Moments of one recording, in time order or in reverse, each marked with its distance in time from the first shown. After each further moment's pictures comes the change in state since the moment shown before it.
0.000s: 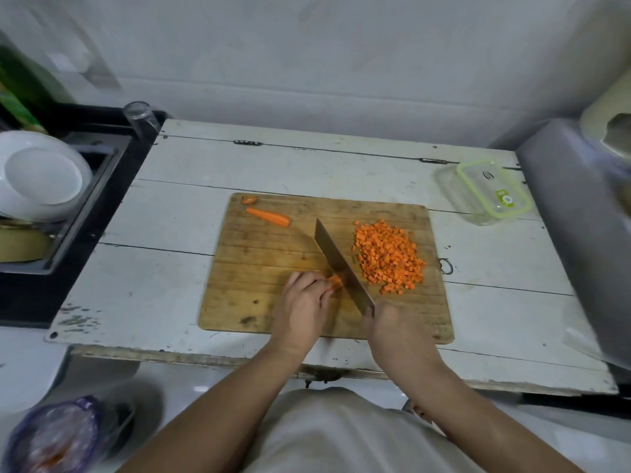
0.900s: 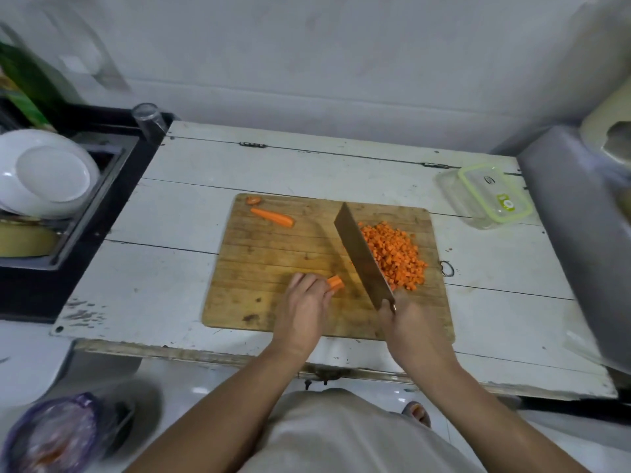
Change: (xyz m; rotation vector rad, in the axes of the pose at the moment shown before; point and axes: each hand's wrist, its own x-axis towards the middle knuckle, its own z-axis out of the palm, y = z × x) left_hand -0.004 0.007 -0.007 0.037 -0.020 -0.027; right_hand -0.002 0.012 -0.011 0.128 0.109 0.005
